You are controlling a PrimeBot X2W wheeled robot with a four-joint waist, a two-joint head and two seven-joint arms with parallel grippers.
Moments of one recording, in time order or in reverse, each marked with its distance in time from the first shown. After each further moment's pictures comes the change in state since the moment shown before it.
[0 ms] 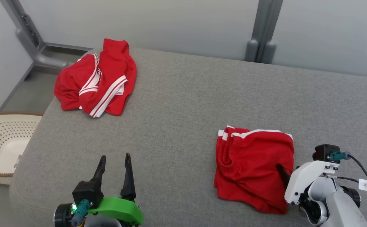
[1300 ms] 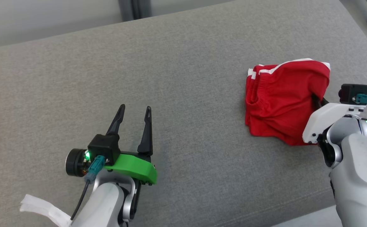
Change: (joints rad) left arm -0.235 -0.011 -0.076 -0.018 0.053 -0.044 0.045; right arm -0.318 -0.075 -0.074 0.127 -0.184 0.001 -0.209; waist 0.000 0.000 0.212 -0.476
